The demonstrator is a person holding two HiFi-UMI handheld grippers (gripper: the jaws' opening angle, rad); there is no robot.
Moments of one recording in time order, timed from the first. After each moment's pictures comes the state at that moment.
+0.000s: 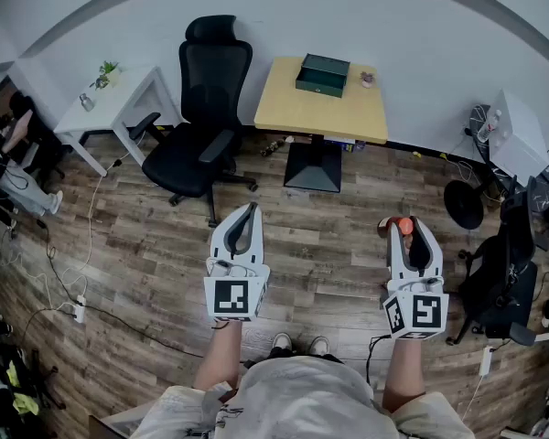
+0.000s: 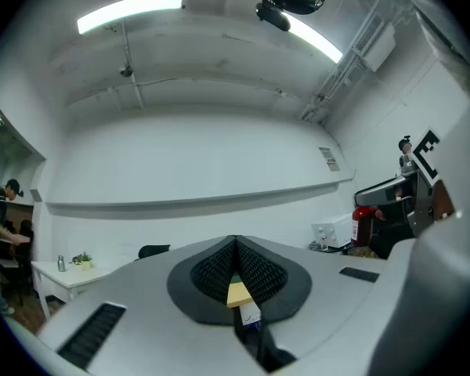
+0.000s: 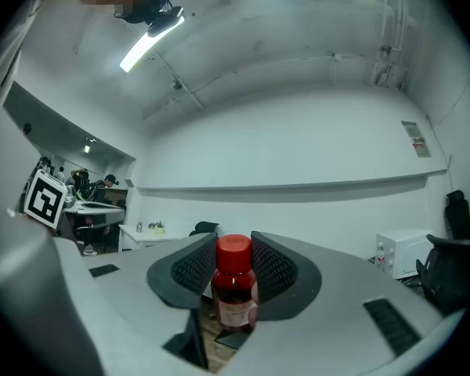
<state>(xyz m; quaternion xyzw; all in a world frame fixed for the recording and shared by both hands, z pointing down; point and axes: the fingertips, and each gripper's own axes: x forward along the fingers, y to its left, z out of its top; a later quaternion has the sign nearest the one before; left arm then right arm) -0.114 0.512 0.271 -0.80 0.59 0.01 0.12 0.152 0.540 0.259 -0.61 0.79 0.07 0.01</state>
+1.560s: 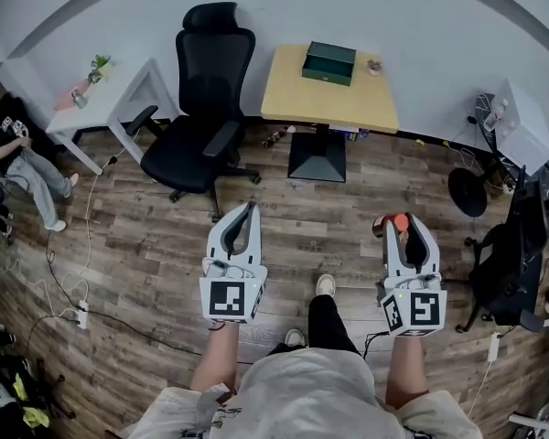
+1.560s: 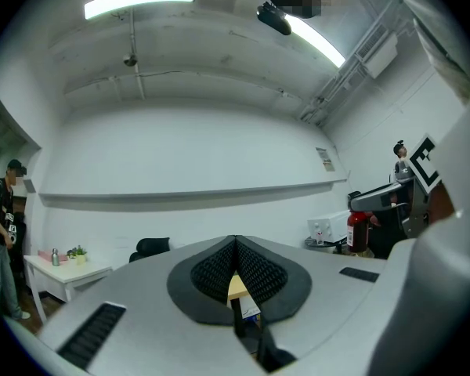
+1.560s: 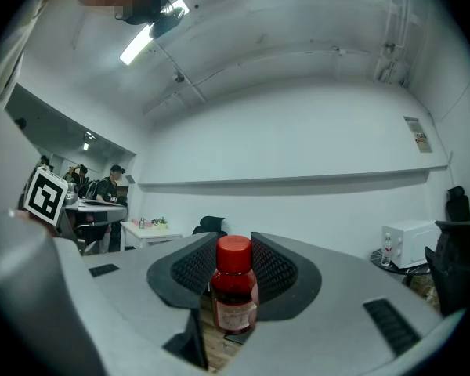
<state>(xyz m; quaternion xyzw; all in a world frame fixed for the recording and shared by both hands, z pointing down) -0.182 0.496 0.293 -0.82 0.57 0.00 0.10 0.071 0.526 0.289 -0.61 0.79 0.05 0.00</state>
